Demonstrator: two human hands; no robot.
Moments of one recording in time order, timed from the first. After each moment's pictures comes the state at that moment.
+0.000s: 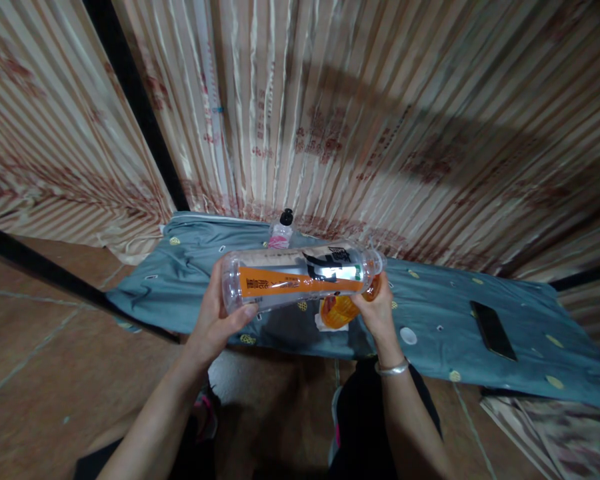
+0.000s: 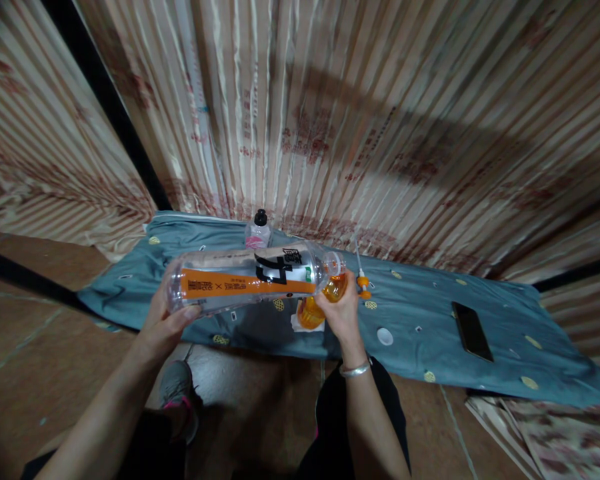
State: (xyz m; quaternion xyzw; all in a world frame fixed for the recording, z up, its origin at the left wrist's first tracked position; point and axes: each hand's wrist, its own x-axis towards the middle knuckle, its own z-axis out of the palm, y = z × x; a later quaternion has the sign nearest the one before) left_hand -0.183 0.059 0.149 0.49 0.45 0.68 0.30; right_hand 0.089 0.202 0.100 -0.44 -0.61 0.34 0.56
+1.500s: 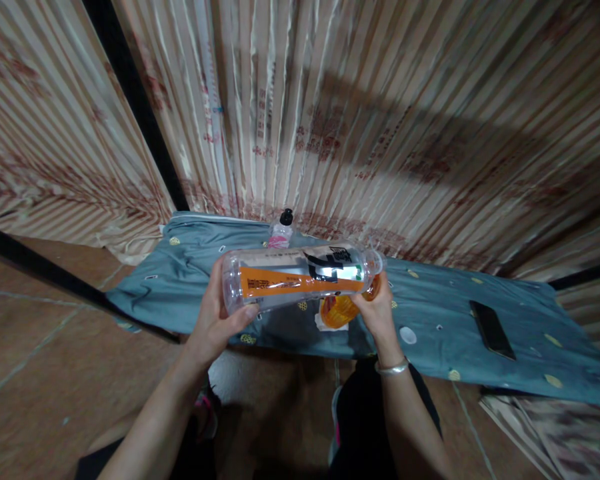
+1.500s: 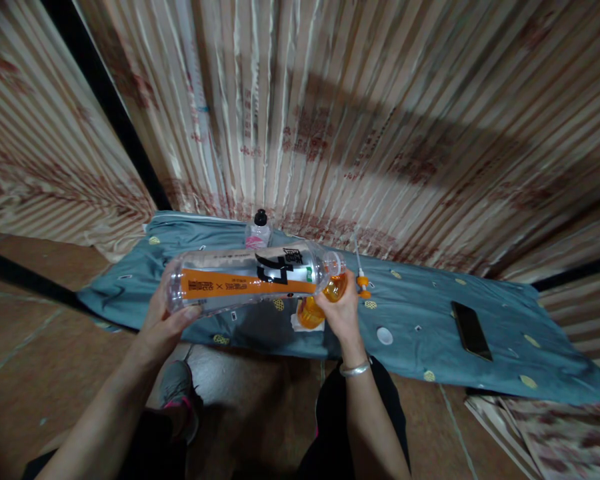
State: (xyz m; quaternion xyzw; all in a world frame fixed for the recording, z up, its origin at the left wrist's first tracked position) left_hand -0.182 0.057 0.154 0.48 0.46 0.69 0.29; right_hand 0.089 0.201 0.101 -0.44 -0.62 0.33 0.56
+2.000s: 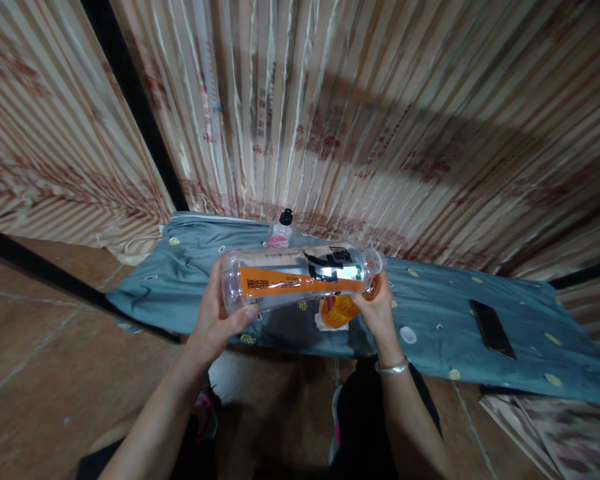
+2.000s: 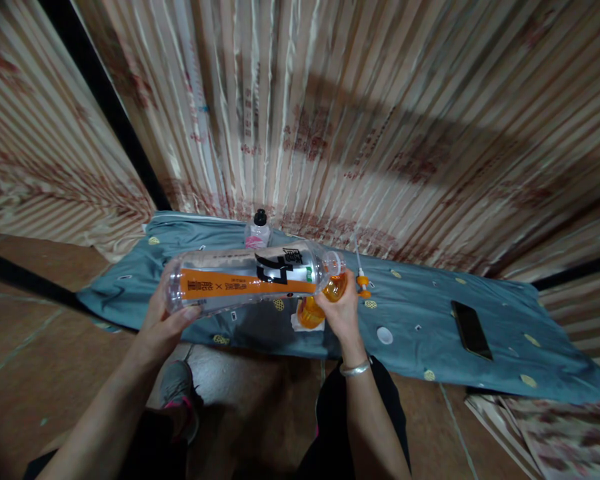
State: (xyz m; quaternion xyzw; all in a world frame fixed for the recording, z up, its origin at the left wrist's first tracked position) left_hand -0.181 0.057 0.153 0.48 0.45 0.69 0.30; right_hand 0.089 0.202 0.098 -0.45 -0.61 0.33 0.56
